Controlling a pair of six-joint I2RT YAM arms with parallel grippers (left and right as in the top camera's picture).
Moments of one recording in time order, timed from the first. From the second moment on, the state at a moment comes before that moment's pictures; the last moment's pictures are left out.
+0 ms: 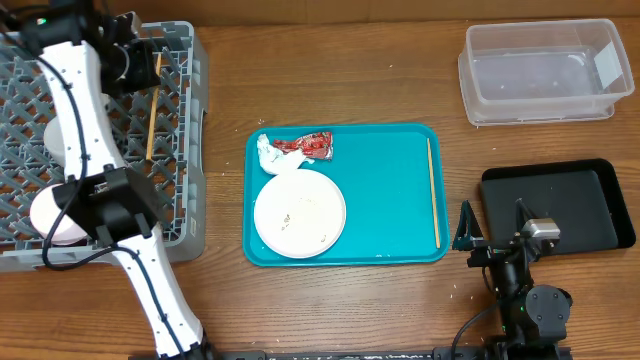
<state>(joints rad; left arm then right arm) 0.30 2.50 2.73 -1.52 0.34 0.10 0.05 0.01 0.02 -0.04 -0.04 0.20</state>
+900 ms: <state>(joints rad) 0.27 2.50 2.64 -1.41 0.23 -0.03 0.05 0.01 0.02 -0.04 -0.04 0.20</state>
